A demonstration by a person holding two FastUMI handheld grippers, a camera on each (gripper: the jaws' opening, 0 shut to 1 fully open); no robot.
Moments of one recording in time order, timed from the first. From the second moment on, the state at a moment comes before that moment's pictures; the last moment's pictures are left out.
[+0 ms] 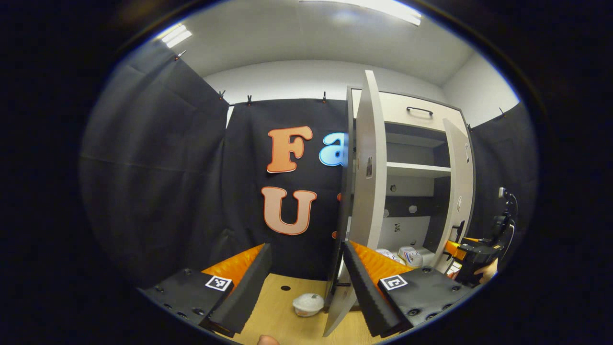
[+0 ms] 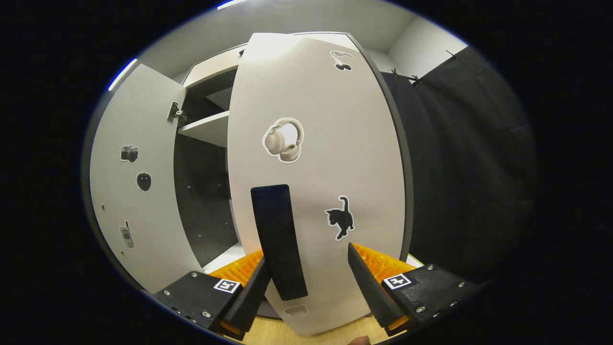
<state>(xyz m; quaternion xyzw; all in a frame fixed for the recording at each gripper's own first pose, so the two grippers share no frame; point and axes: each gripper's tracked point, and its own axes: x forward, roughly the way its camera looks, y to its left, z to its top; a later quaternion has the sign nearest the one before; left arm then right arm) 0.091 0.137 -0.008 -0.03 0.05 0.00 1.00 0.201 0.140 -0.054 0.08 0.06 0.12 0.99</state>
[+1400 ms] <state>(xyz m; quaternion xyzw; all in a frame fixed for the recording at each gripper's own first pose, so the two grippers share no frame) 0.143 0.097 -0.104 -0.04 0.11 -0.11 0.99 0.169 0.128 0.026 0.05 0.02 0.11 0.99</state>
